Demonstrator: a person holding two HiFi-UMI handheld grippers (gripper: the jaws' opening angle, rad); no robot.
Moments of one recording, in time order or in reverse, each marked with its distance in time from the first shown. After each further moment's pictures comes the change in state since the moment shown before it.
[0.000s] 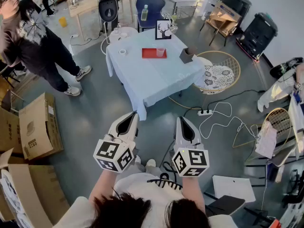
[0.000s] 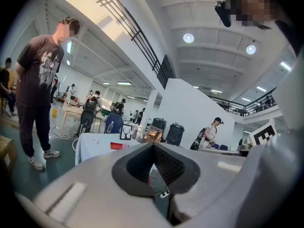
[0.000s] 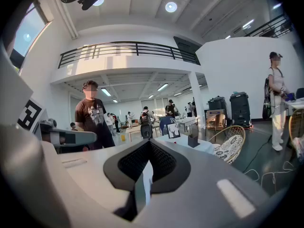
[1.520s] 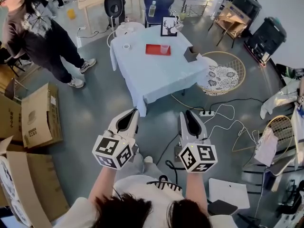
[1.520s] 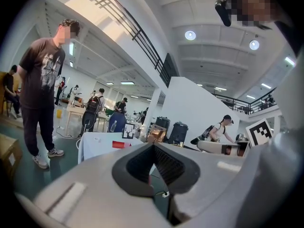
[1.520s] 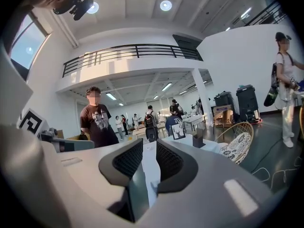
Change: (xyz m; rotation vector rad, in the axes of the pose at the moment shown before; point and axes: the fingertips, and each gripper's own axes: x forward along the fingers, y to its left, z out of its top) left arm 0.013 -0.017 -0.010 0.006 0.013 0.053; right arm 0.008 -0.037 0.012 0.052 -0.005 0.104
